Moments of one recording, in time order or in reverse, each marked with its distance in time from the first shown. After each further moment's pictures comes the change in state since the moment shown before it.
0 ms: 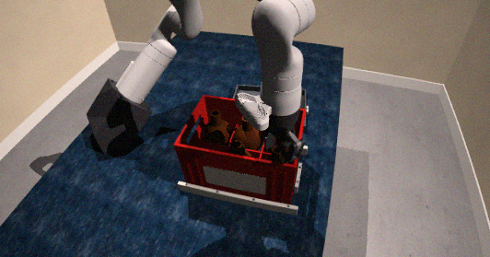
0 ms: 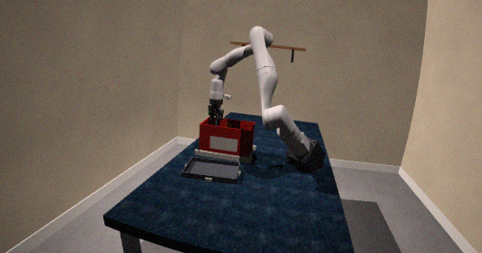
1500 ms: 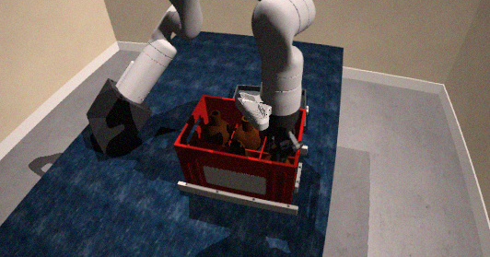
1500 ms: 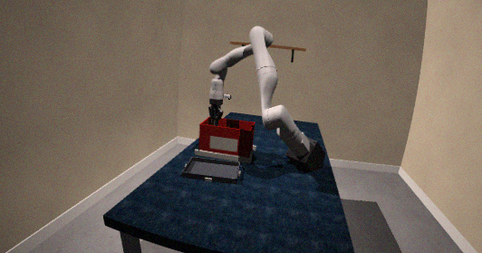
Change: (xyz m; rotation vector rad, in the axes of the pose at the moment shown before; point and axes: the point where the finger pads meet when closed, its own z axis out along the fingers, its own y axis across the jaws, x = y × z) arm 0.000 0.000 0.000 0.001 0.000 0.000
